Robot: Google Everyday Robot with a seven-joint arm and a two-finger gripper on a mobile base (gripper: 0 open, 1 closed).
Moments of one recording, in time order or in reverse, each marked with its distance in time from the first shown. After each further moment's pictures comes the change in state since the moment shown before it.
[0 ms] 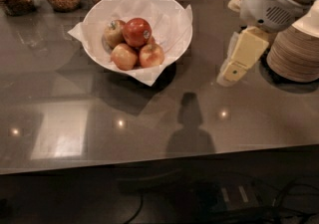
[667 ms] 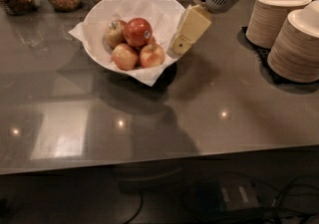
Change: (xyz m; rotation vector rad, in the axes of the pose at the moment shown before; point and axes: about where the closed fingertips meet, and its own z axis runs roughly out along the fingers) arm -0.081 -0.047 0.040 0.057 -0.120 0.074
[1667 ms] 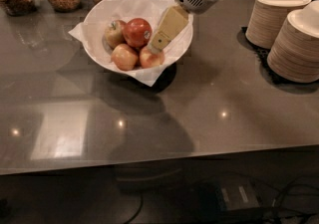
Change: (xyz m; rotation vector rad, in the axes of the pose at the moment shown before) arm -0.033 -0.009 0.036 -0.004 -0.074 0.048
